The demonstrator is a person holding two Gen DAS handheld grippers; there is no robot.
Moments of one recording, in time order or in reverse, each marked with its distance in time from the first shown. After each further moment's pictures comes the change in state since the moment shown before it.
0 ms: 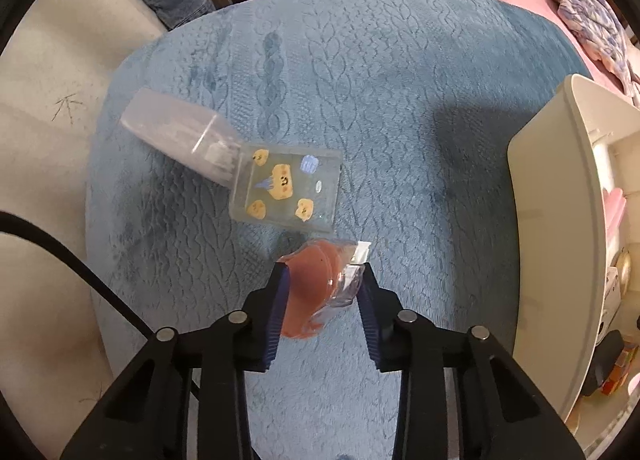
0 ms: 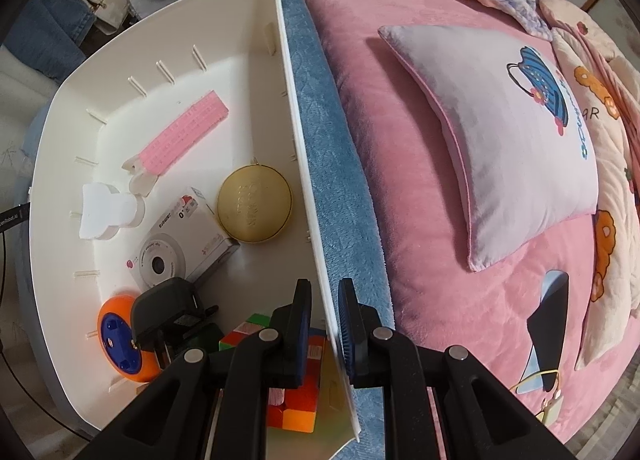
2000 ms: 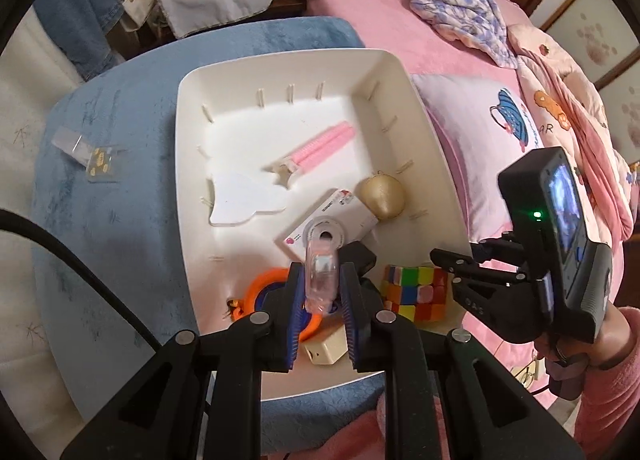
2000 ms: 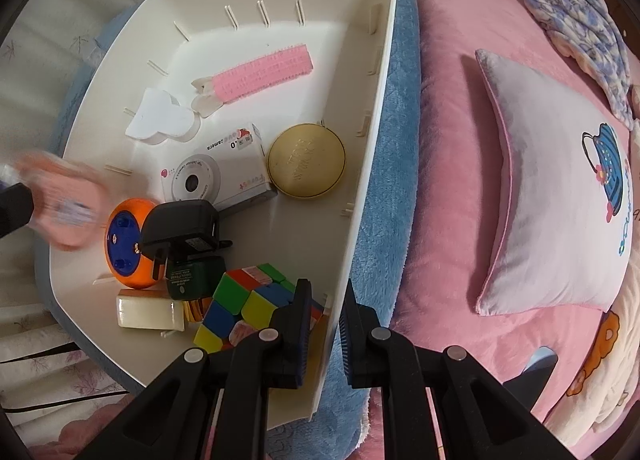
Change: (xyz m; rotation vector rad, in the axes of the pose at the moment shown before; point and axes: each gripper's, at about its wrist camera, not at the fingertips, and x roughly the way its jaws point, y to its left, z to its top) left arm -0.148 -0.179 -0.082 0.120 -0.093 -0.284; right arm -0.004 0.003 -0.006 -0.376 0.062 0.119
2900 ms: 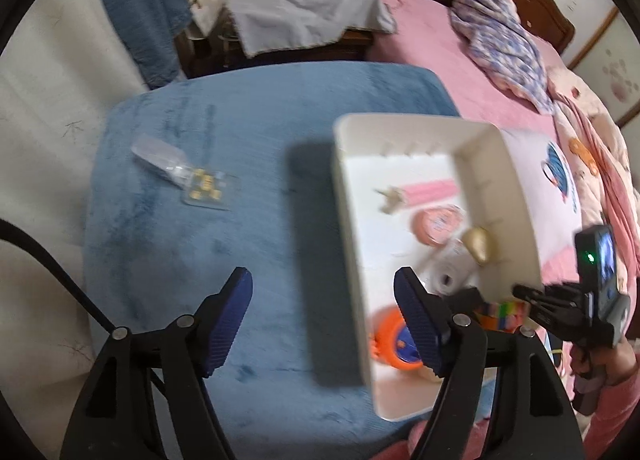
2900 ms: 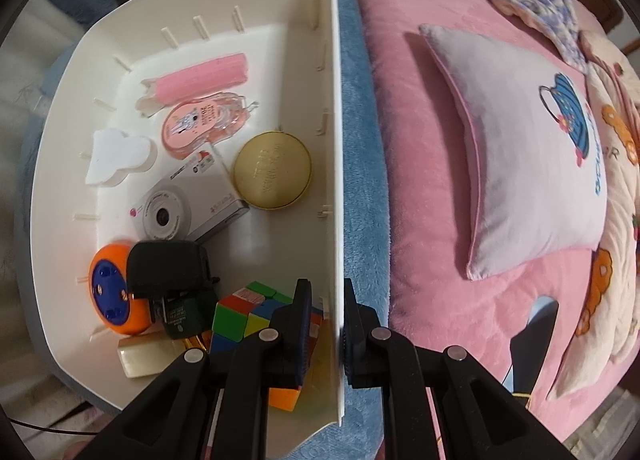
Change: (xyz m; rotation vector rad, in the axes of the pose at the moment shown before) left arm -0.032 0.140 0.019 -0.105 -0.096 0.088; right arm 0.001 -0.001 0.005 0.226 0.013 -0.110
